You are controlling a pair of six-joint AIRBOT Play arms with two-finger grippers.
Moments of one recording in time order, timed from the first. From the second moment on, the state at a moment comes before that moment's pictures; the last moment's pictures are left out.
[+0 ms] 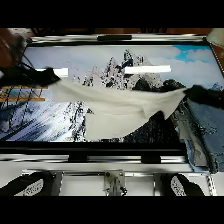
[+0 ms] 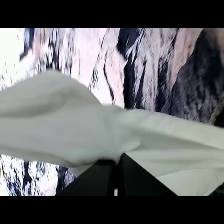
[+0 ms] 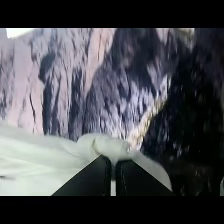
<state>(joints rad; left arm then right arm) -0.07 -1.14 1.44 1.15 -1.12 -1.62 -0.41 -0.91 1.06 -0.86 1.07 1.21</state>
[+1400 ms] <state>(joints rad) -0.01 -0.82 1.06 1.45 -1.28 -1.72 -0.35 -1.04 1.33 -1.02 1.05 1.22</state>
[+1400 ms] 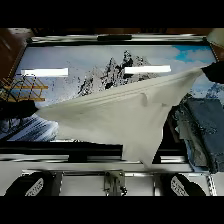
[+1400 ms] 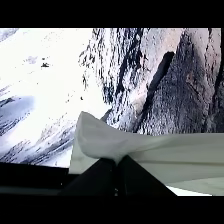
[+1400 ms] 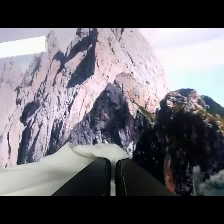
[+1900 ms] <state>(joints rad) -0.01 -1.19 1.01 1.34 -0.68 -1.78 -0.06 -1.44 1.29 -1.01 0.50 1.32</state>
